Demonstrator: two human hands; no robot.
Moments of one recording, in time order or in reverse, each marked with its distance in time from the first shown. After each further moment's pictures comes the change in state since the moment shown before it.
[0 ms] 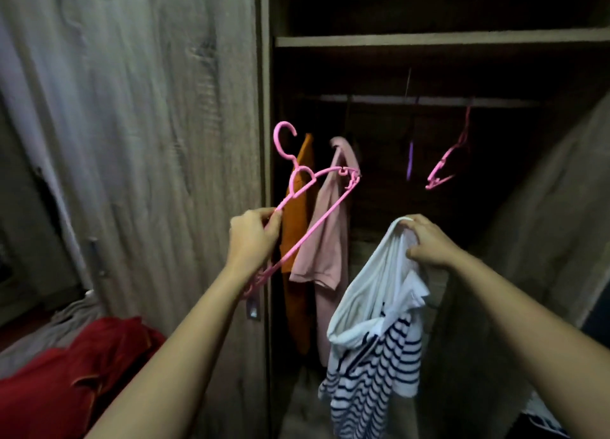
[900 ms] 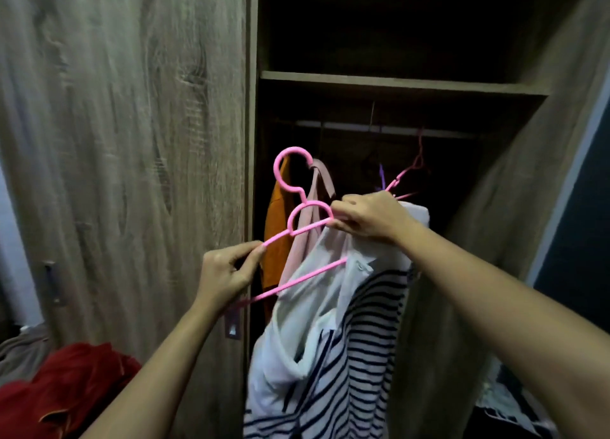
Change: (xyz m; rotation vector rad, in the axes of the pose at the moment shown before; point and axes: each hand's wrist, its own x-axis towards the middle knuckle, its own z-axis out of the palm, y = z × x) left_hand -0.041 -0.027 -0.044 -0.307 0.088 0.366; right_hand -0.028 -0.119 -0.059 -0.605 0.506 -0.721
